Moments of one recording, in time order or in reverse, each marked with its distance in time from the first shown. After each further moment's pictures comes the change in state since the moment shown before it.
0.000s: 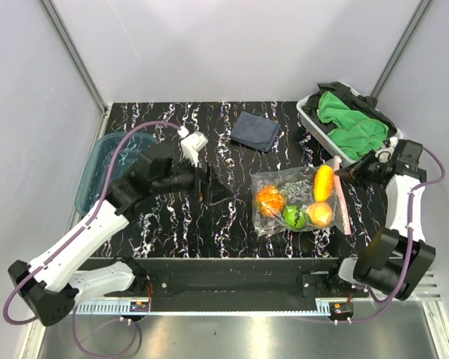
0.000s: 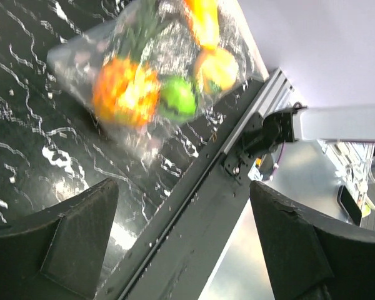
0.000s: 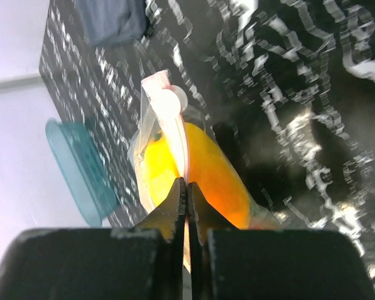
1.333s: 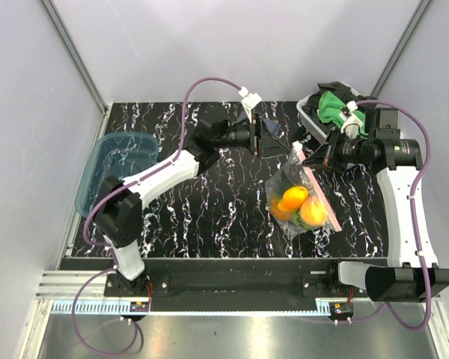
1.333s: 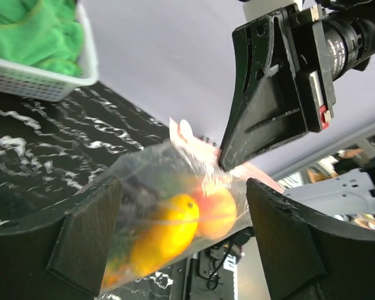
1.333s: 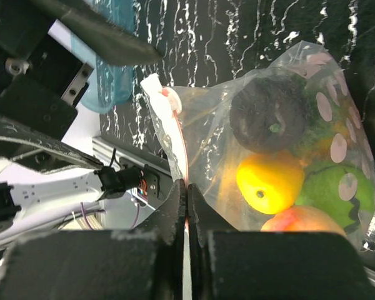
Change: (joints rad) left arm -0.009 0.726 0.359 0.793 0.307 -0.238; right arm 0.456 -0.050 0.463 -0.412 -0.019 -0.100
